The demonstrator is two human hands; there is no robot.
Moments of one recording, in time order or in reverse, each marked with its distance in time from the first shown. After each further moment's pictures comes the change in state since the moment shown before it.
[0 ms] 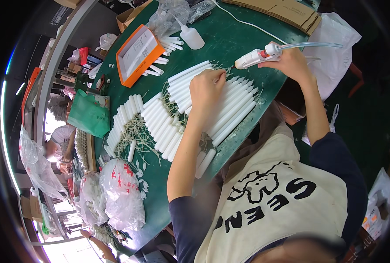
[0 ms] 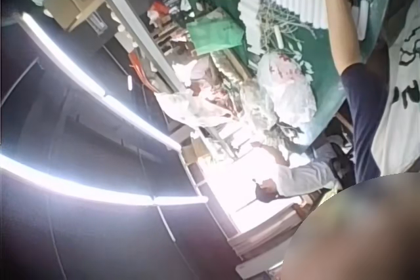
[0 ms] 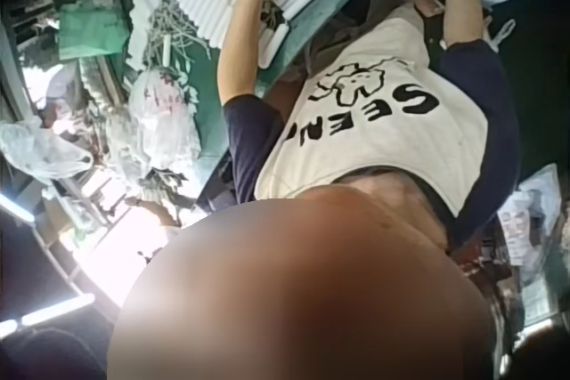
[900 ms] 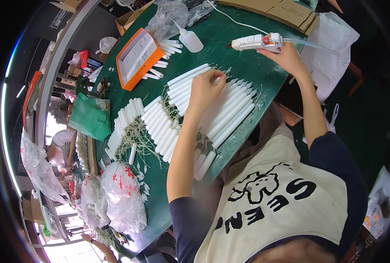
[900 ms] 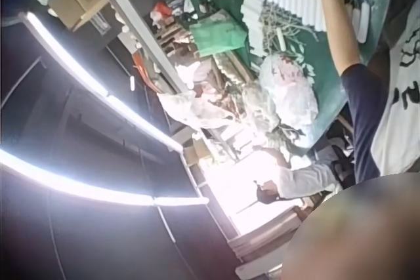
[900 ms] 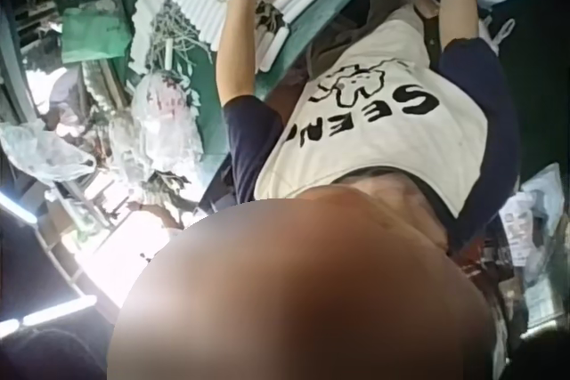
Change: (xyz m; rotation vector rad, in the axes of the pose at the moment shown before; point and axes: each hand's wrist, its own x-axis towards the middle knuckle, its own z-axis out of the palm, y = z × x) left_hand 0.009 -0.009 -0.003 -0.178 -0.189 -0.102; right_hand 0.003 0.032 0.024 0.221 -0.030 0.440
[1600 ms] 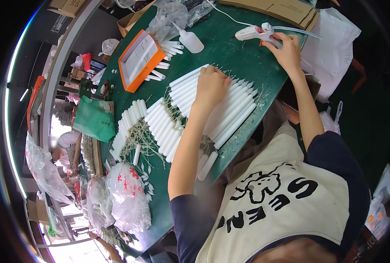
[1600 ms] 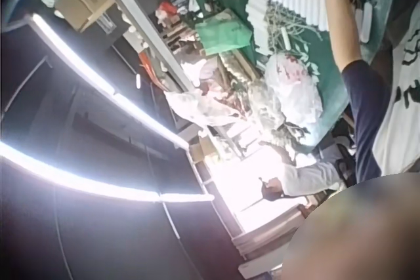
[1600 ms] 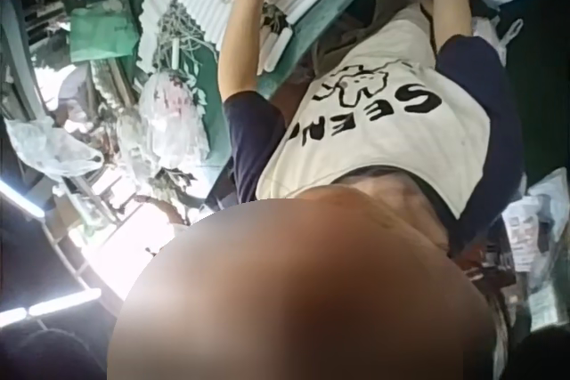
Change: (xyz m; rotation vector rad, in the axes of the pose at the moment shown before) left_hand 0.009 0.009 0.008 0.463 -0.147 0.065; right_hand 0.001 0.019 0.019 -0.408 0.430 0.028
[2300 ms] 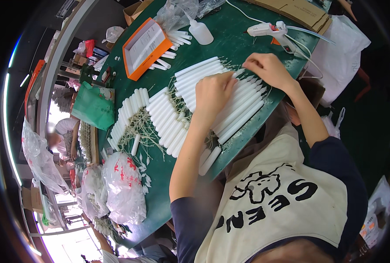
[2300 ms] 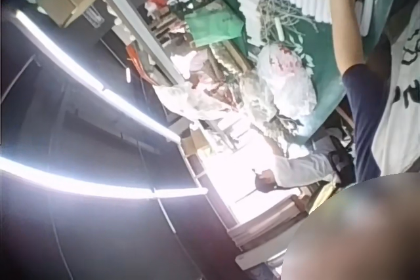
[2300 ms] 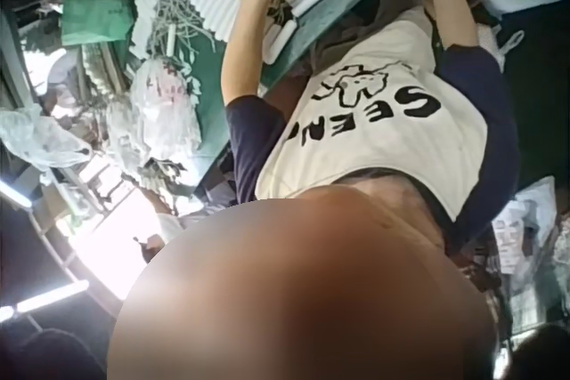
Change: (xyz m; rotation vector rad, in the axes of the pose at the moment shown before) left_hand -0.034 0.009 -0.016 -0.086 0.191 -0.008; right_hand -0.025 -0.072 -0.012 0.604 -0.750 -0.205
